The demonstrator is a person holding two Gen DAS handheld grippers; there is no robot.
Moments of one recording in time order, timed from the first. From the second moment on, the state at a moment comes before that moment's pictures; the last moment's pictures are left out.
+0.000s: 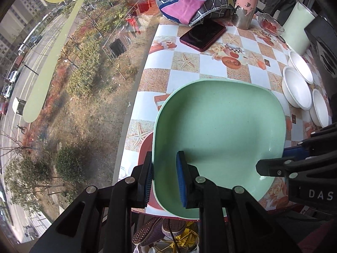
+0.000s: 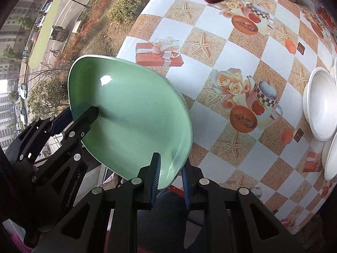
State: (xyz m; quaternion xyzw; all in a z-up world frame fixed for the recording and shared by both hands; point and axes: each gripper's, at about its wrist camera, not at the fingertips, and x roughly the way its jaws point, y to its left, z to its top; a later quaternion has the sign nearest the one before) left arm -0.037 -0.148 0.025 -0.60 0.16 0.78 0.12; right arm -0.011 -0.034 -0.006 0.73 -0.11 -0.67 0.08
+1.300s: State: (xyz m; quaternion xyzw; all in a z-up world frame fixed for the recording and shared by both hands) left arm -0.043 -0.191 -0.002 -0.62 0.15 0.77 0.08; right arm -0.020 -0.020 -0.063 0.75 -0.17 -0.63 0.08
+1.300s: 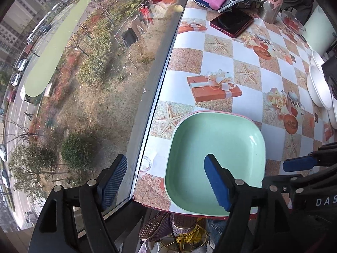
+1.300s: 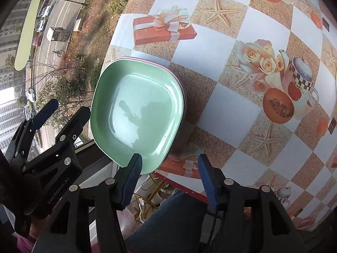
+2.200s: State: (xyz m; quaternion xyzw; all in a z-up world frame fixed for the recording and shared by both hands) left arm -0.014 -0.150 -0.028 -0.63 0.18 0.75 0.12; right arm 0.033 0.073 -0.046 0.76 -0.10 -0.64 -0.02
